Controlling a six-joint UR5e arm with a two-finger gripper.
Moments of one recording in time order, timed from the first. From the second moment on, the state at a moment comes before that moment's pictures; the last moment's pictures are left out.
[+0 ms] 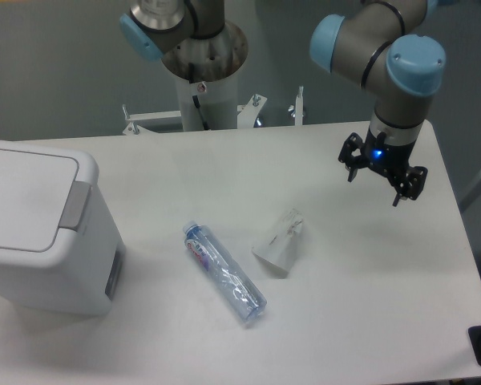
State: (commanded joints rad) arm 2.78 -1.86 -1.64 -1.08 1.51 1.47
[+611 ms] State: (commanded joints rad) arm 2.76 -1.86 -1.66 -1.07 1.40 1.41
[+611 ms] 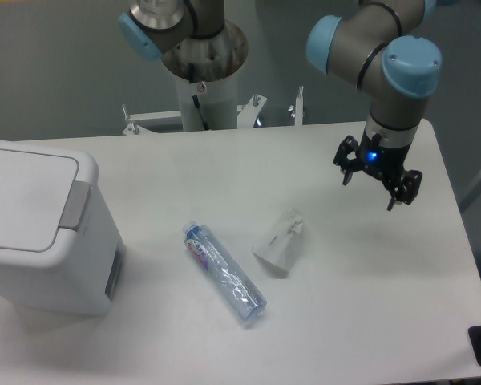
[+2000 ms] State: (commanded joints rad) arm 2.42 -1.75 -1.55 -1.01 1.10 0.45
